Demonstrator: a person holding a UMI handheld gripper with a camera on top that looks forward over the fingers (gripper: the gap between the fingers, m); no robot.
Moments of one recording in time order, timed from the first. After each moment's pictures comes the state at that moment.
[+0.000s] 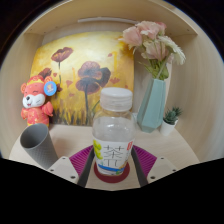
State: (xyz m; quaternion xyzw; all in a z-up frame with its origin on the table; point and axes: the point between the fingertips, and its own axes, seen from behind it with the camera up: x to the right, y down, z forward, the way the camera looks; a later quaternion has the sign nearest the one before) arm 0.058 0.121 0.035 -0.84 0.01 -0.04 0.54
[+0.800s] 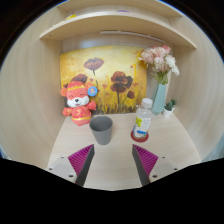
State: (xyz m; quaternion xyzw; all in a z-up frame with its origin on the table) arm -0.083 -0.055 0.125 -0.89 0.03 0.00 0.46
